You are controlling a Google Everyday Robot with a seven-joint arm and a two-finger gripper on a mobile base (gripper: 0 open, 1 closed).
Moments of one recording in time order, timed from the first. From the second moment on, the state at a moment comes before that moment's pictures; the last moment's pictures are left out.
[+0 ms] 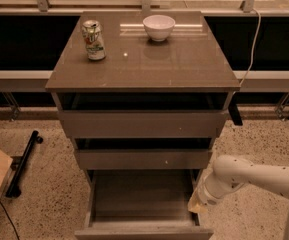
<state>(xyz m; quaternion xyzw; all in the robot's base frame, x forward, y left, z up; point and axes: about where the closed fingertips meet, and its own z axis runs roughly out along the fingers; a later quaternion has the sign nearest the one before) 0.456 -0.204 0.389 -0.61 0.77 0.16 0.09</state>
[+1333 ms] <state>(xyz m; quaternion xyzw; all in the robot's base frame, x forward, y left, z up) 0.424 -0.238 0.271 -0.58 0.80 0.16 0.00</state>
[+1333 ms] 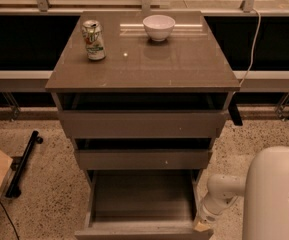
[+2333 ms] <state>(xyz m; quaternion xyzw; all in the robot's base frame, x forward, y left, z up) 0.406 -0.231 0.257 -0.61 0.78 0.14 0.02</state>
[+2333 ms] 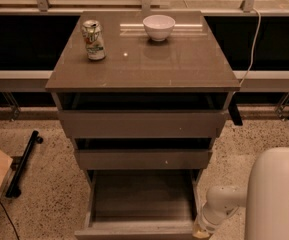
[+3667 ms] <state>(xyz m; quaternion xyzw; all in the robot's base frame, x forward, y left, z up) 0.397 -0.244 0.188 -0.58 0.79 0.19 0.02</state>
